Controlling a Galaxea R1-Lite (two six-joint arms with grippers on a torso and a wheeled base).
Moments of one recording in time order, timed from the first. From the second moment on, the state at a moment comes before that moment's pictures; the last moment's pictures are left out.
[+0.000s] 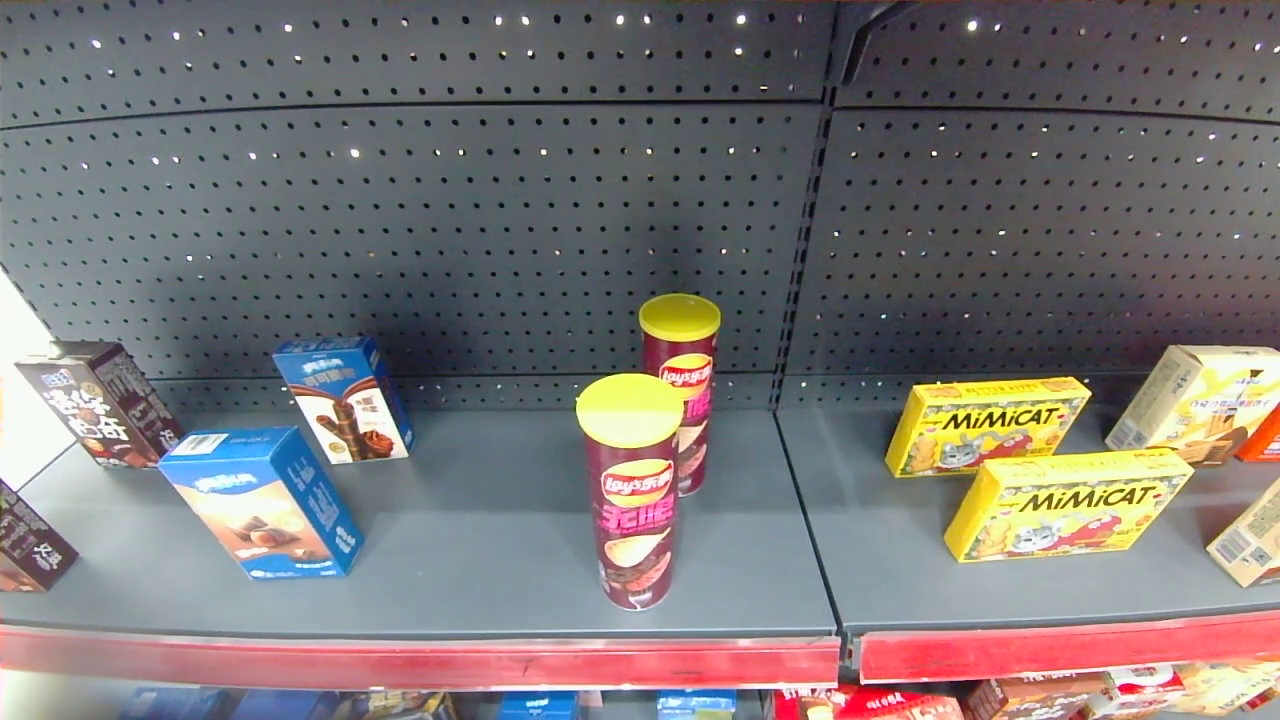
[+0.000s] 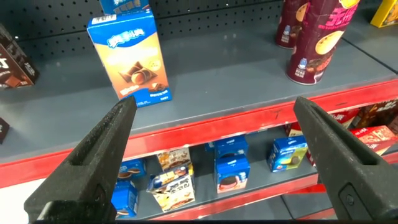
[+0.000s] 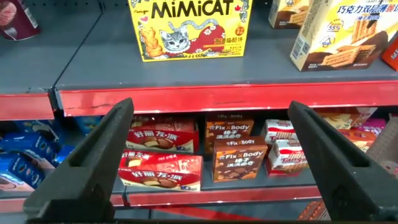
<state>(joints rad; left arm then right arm) -0.06 0.24 -0.19 -0.04 -0.16 0.04 0.00 0.00 0.00 0.00 -0.04 0.00</state>
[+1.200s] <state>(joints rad) -0.32 1.30 -0.54 -0.48 -0.31 0.14 0.00 0.00 0.00 0.00 -0.04 0.00</state>
